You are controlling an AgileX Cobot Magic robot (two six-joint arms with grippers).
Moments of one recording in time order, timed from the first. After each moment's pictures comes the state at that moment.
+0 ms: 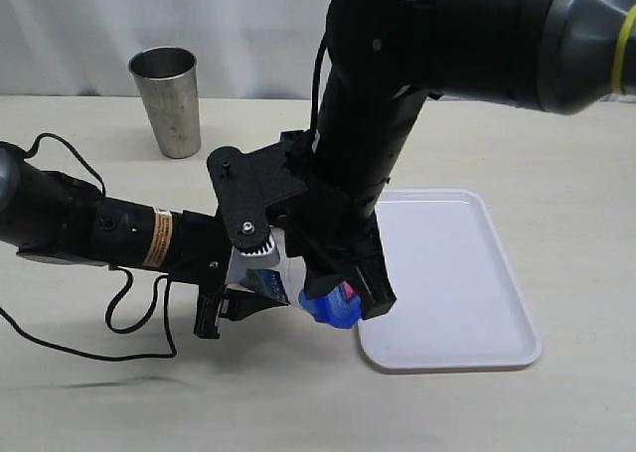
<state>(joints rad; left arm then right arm) -0.37 2.03 -0.85 1.29 -0.77 0.23 0.75 1.80 -1.45 0.11 1.12 -1.21</state>
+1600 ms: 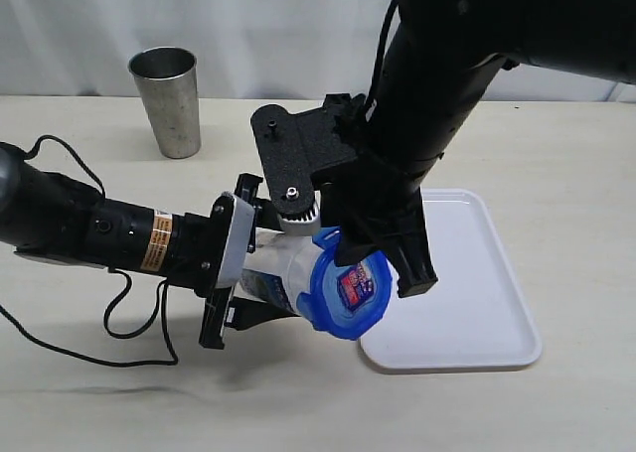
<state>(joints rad) -0.37 2.03 -0.85 1.36 -0.91 0.17 0.70 1.68 -1.39 0.07 1.09 -1.17</state>
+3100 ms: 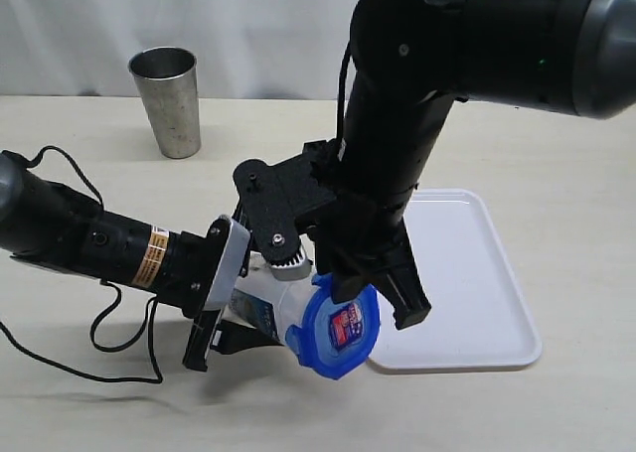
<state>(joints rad) -0.36 2.06 -0.84 1.46 -0.92 0.14 0.74 1.78 -1.39 0.09 1.16 -1.22</state>
